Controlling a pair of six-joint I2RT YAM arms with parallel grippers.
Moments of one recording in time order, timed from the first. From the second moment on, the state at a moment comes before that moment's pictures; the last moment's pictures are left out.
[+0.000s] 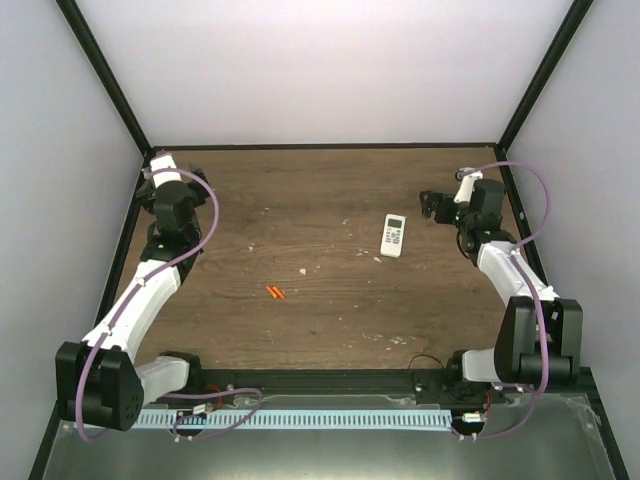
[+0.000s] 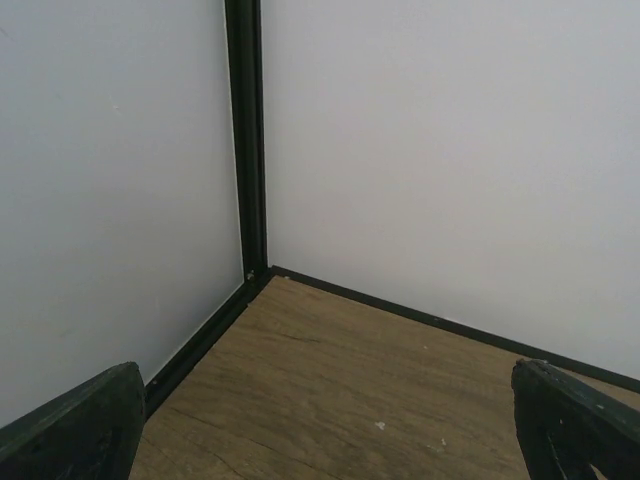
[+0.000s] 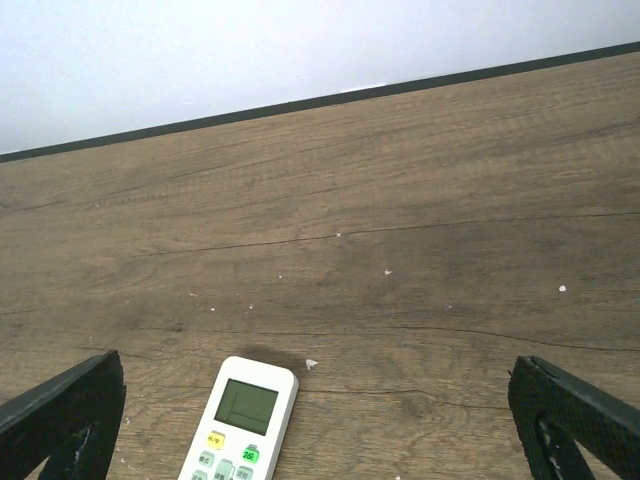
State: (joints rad) left arm -0.17 1.16 0.82 0.19 -0.56 -0.17; right arm -0.06 1.35 0.82 0.03 -0.24 0.13
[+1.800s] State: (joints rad) left arm -0.27 1.32 0.95 0.02 -0.35 -0.01; right arm 0.29 1.93 1.28 -0.53 0.02 0.41
